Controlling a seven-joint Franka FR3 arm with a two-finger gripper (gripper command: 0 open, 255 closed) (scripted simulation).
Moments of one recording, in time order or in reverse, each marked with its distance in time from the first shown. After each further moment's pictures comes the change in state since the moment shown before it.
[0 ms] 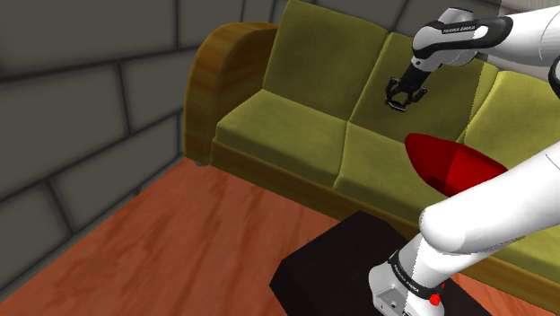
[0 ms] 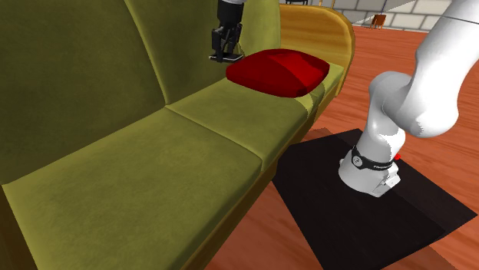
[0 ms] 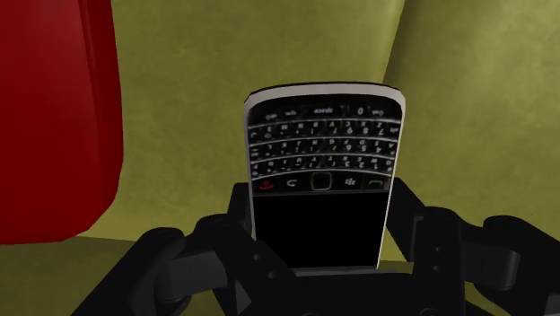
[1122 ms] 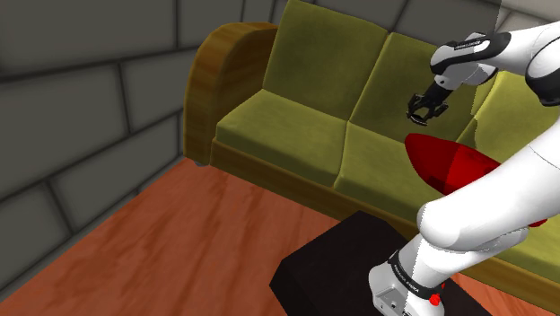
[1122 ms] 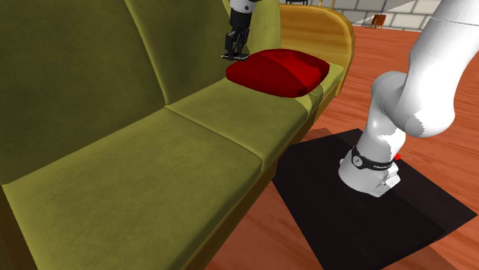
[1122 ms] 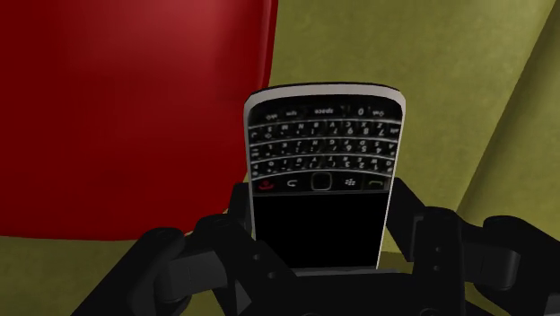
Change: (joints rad) arm -0.093 0.112 -0.164 0.032 0.079 0.088 -0.286
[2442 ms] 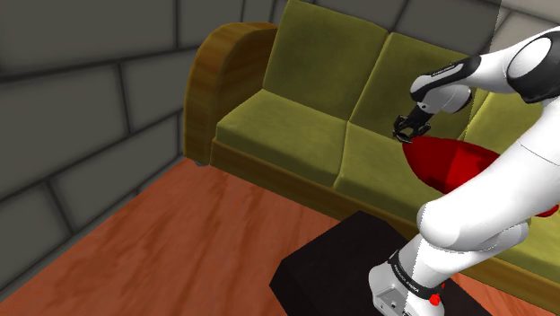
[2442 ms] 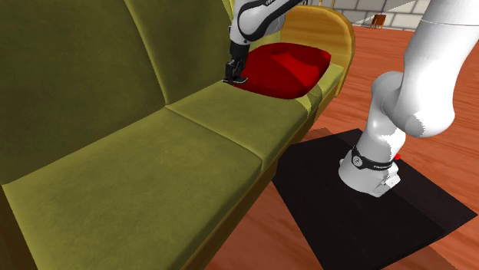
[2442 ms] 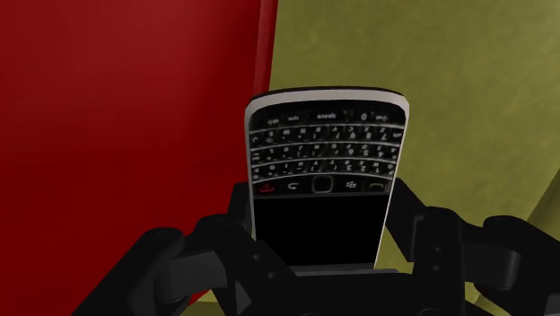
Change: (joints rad) arm -0.002 0.092 -0.006 -0.171 0.059 0.263 -0.043
